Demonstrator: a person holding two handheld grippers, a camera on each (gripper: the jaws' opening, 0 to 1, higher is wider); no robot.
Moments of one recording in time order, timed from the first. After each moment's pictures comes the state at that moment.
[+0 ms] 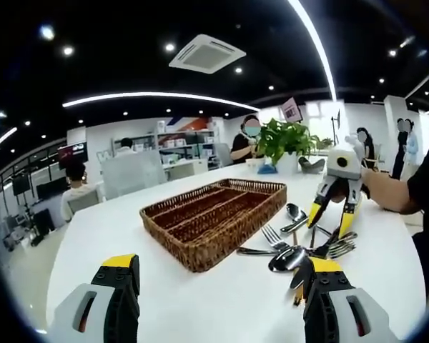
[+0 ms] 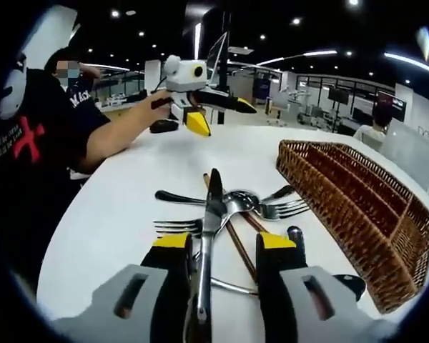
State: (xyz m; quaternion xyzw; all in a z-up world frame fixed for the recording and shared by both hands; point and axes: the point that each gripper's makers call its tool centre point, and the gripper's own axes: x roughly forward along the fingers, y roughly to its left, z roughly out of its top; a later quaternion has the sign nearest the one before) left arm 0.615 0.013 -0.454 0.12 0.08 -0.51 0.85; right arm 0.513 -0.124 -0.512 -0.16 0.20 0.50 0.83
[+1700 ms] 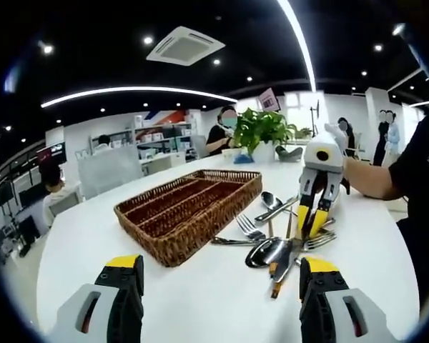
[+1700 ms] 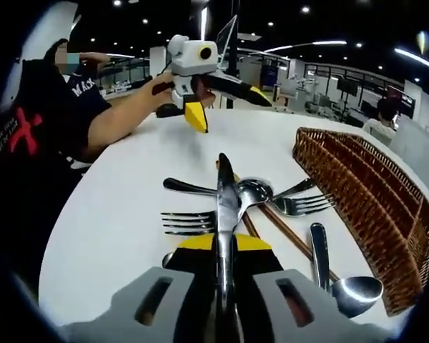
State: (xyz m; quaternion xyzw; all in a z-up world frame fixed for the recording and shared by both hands) left arm 0.587 -0.002 -0.468 0.15 0.10 -0.56 0.81; right arm 0.502 -0.110 -0.526 -0.19 0.23 0.51 0.81
